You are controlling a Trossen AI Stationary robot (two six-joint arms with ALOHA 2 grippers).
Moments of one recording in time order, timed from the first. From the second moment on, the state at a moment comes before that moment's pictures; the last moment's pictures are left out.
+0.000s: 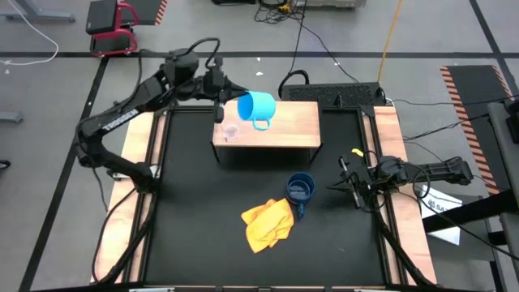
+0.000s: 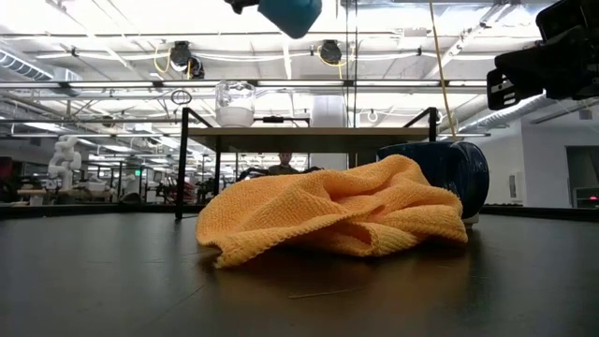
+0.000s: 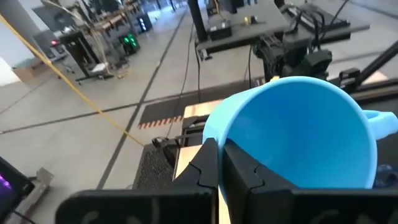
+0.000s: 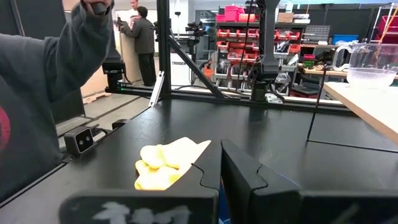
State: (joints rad) left arm 0.57 1.40 1.56 -0.44 0.44 0.42; right arm 0.08 0.08 0.01 0.07 -0.18 -0.01
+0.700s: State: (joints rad) left arm 0.63 1.75 2.12 -0.95 0.44 0.69; right arm 0.08 0.08 0.01 0.07 -0.18 0.00
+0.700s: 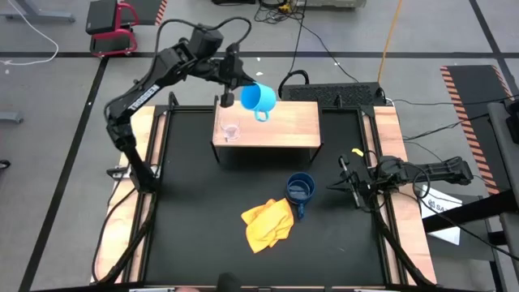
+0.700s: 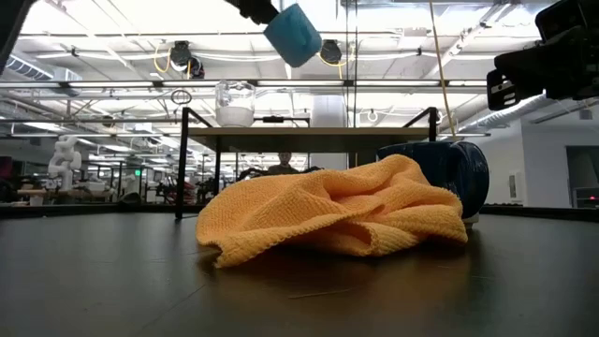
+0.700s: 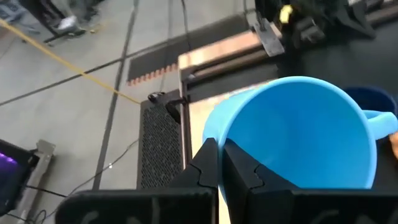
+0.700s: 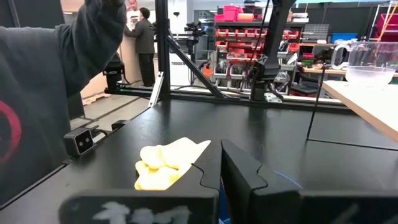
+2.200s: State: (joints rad) left arm 0.54 1.99 2.32 -1.29 0.34 0.99; right arm 0.08 0.08 0.01 0.07 -0.12 -0.02
